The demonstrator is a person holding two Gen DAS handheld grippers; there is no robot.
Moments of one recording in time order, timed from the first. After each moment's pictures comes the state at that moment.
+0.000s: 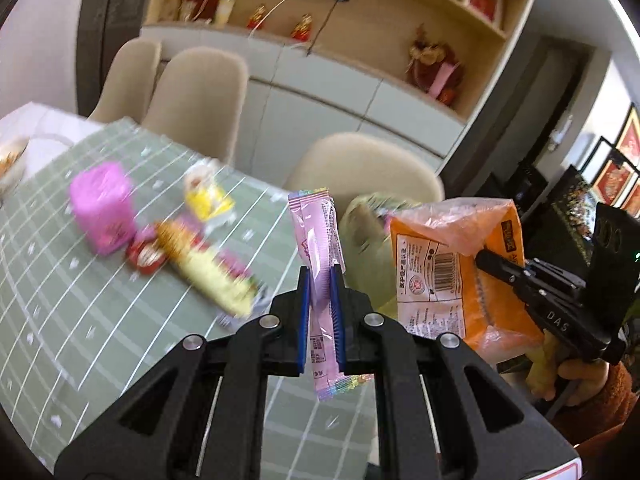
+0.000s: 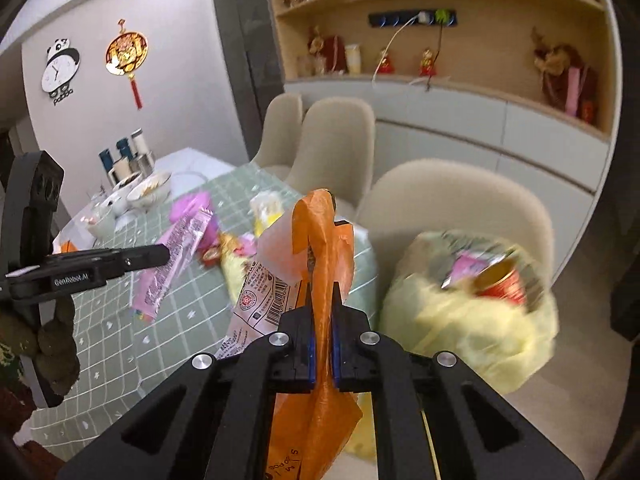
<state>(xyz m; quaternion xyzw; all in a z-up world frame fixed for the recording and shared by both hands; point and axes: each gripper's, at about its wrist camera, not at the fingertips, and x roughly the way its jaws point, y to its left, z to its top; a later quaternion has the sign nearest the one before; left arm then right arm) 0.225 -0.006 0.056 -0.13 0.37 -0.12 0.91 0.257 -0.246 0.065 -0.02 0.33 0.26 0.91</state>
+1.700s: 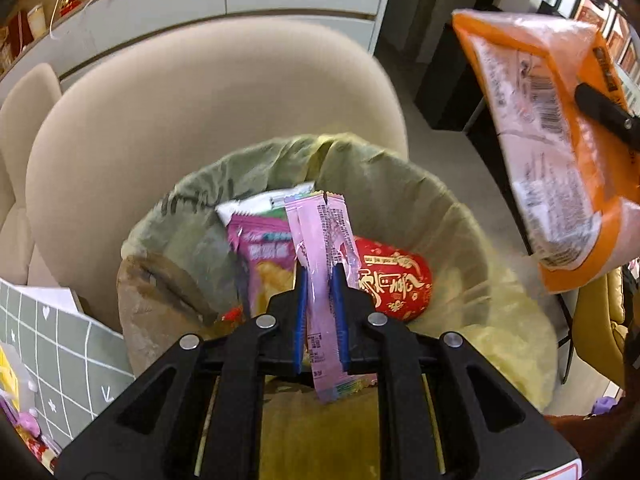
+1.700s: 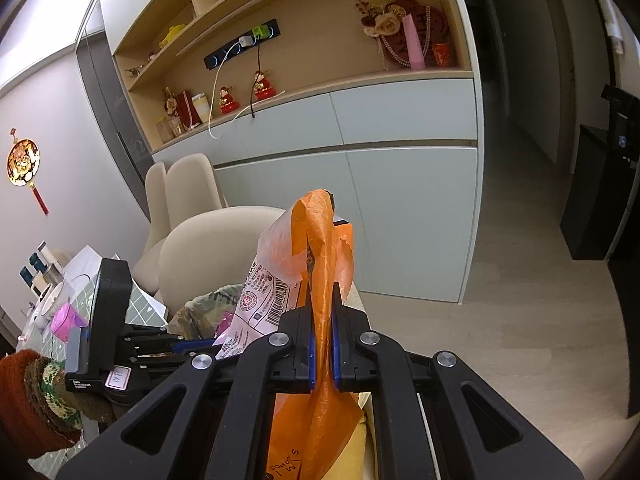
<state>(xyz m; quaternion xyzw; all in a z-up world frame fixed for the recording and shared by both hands) 0.474 -0.286 -0.080 0.08 0.51 -0.23 0.83 0.411 -0.485 0.010 0.12 0.33 0.11 0.93</state>
